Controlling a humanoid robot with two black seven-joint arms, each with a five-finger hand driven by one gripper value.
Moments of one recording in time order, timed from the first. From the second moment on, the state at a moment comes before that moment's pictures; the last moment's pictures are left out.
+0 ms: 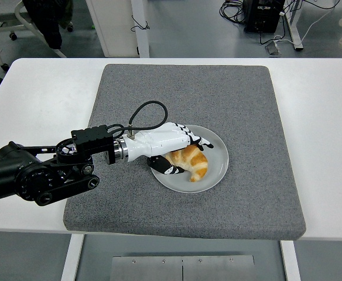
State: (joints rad) left arm -1.03 0.33 0.01 -1.14 1.53 0.27 -0.34; right arm -0.10 0.00 0.01 0.13 -0.10 0.03 0.41
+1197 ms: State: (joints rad) left arm -1.04 0.38 -0.12 -1.20 1.03 0.24 -0.45; right arm -0.10 0.00 0.01 0.13 -0.10 0.03 0.41
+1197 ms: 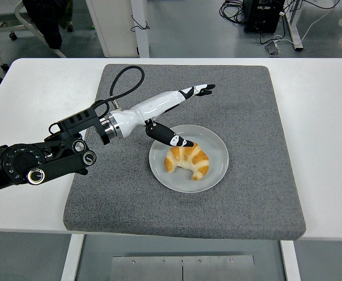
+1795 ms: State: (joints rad) left arm -1.03 0.42 -0.23 -1.17 0.58 0.24 -0.44; right arm -0.10 0.00 0.01 0.13 -0.10 0.03 0.41
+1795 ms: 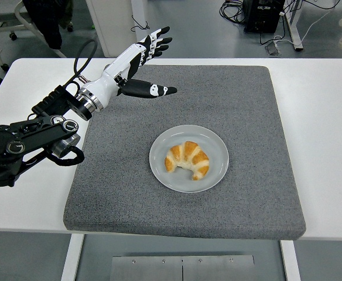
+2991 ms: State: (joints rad) left arm -0.94 0.26 -0.53 -0.75 0.15 0.06 -0.43; right arm -0.10 0.00 0.01 0.13 -0.10 0.03 0.41
